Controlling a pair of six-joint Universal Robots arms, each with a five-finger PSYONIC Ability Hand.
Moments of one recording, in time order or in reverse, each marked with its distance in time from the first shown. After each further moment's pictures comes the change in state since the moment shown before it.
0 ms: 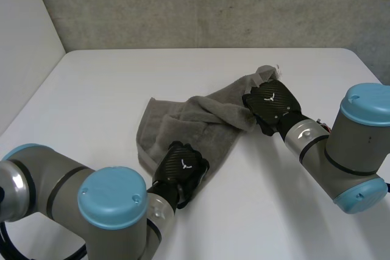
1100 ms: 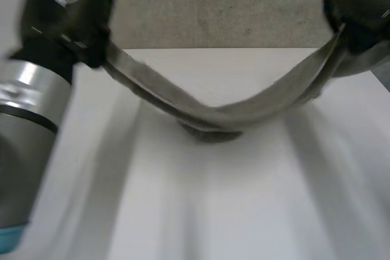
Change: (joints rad) left arm 0.235 0.591 0.134 -0.102 -0.079 -0.150; right arm -0.208 -0.420 -0.360 0.648 -0.021 -0.044; left_hand 0.564 0.628 0.698 0.537 0.626; right_hand 0.001 0.000 0.000 0.000 0.000
